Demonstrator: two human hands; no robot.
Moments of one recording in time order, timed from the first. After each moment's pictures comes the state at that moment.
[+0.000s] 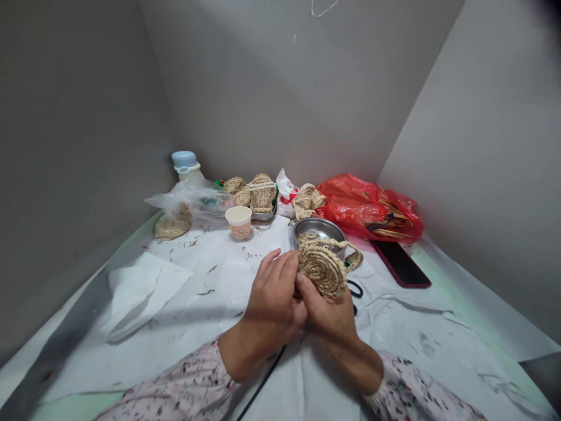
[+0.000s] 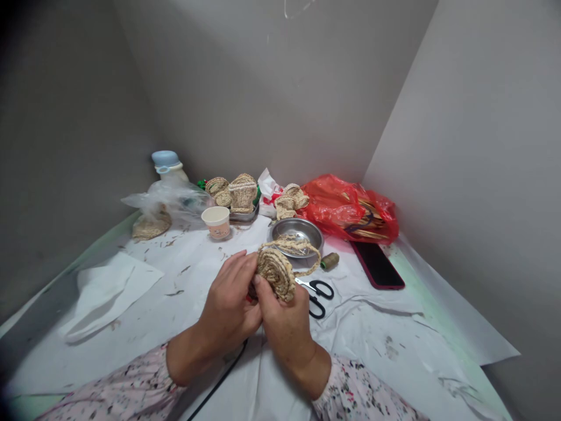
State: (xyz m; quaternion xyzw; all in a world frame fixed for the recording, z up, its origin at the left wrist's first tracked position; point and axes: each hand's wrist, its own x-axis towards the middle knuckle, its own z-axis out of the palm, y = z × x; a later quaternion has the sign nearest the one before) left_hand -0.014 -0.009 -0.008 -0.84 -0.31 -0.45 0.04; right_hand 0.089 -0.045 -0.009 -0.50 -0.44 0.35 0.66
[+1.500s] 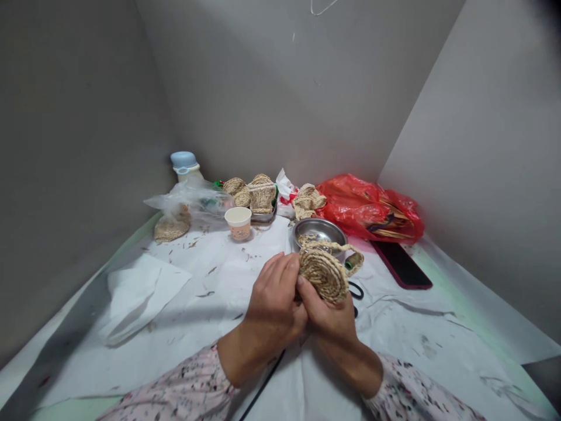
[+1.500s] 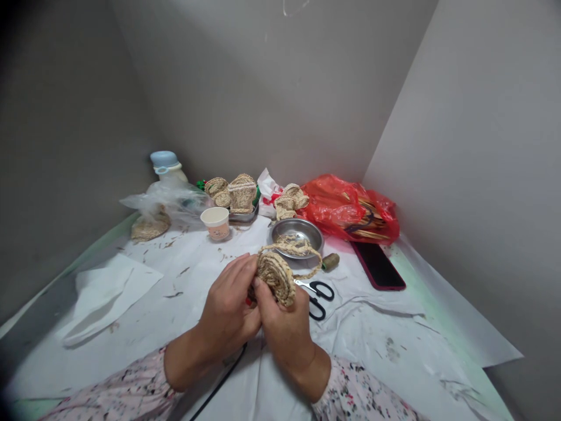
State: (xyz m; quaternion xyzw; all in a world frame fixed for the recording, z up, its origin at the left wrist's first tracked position) left_hand -0.016 -0.006 -0.017 -0.84 -0.29 -0.46 0.04; right_hand 0.092 -0.045 -0.019 -0.50 -0.45 0.32 0.66
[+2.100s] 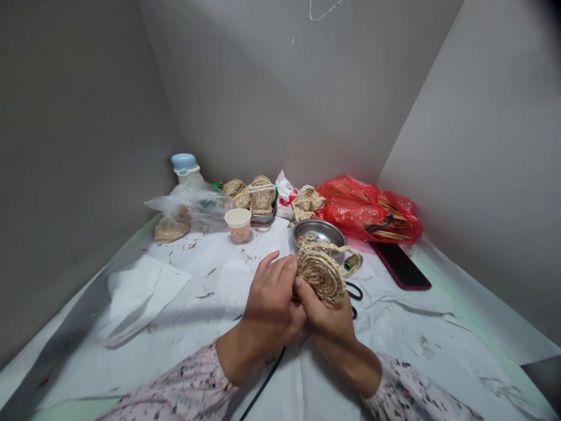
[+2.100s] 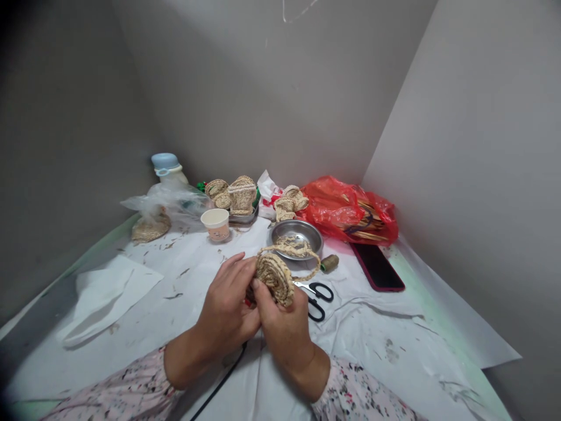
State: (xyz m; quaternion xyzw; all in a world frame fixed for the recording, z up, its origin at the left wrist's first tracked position) left_hand -0.016 -0.006 -0.014 -0.84 -0.30 -0.45 0.02; right_hand 0.091 -0.040 -0.027 -0.51 -0.45 0.33 0.66
